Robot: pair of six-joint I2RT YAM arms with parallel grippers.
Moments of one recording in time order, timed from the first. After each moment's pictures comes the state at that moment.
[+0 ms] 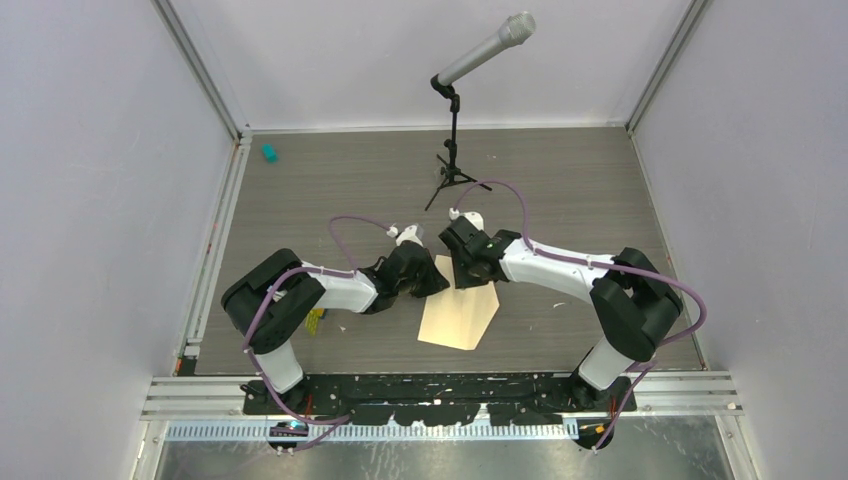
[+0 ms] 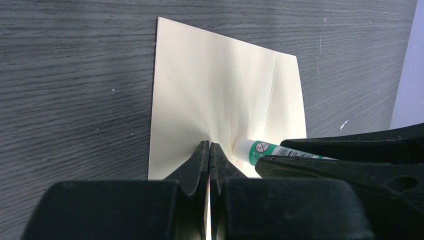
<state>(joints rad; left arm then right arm) -0.84 1.73 0.70 0.37 -0.03 -0.97 0.81 1.62 1.02 -0.51 0.22 0.59</state>
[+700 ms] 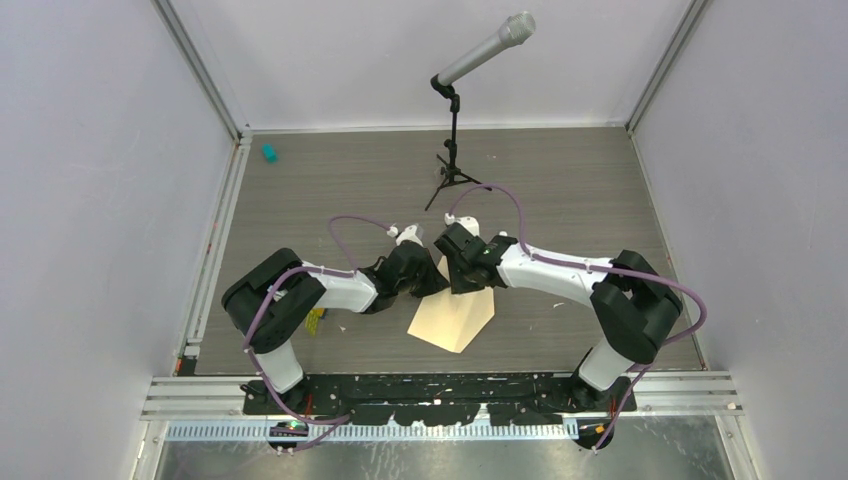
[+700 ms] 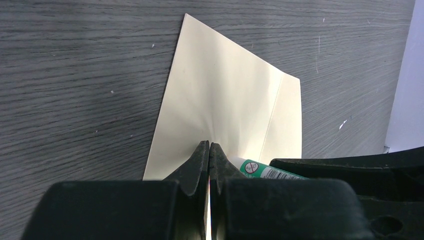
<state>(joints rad) -0.84 1.73 0.70 0.38 -0.02 -0.97 0.86 1.62 1.01 -0.51 0.22 0.62</state>
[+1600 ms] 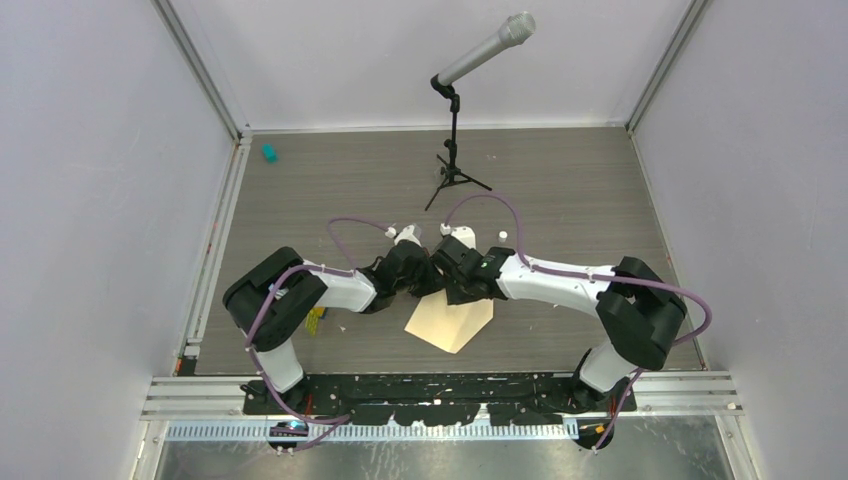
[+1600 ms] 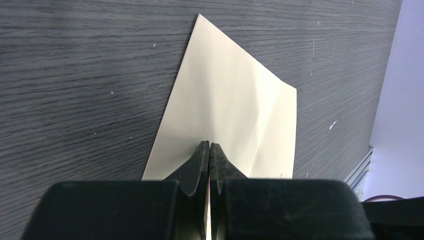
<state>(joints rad) -0.82 1.74 0.69 0.41 0.01 -1.00 0.94 1.58 0.97 -0.49 0.24 0.68</state>
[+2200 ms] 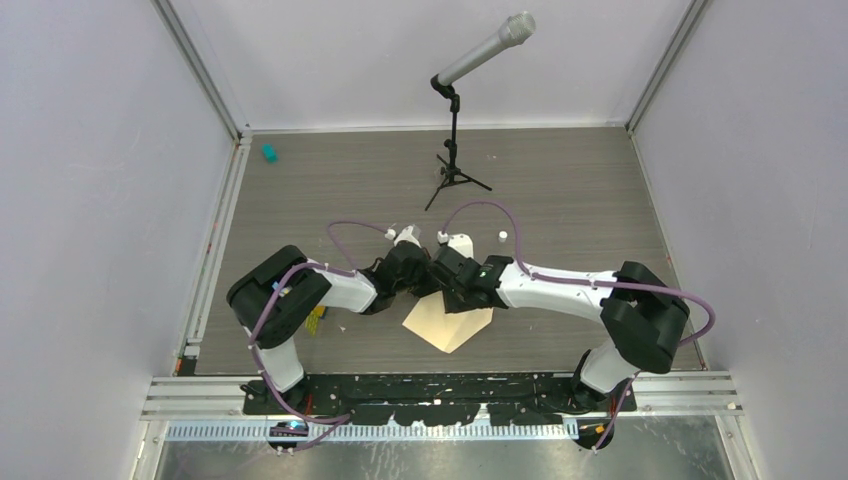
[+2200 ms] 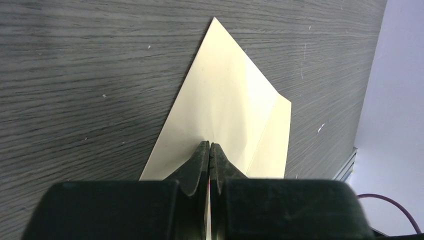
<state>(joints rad) -0.81 1.76 0.68 0.47 0.03 -1.05 1.00 1.56 0.94 -0.49 0.25 0.72</state>
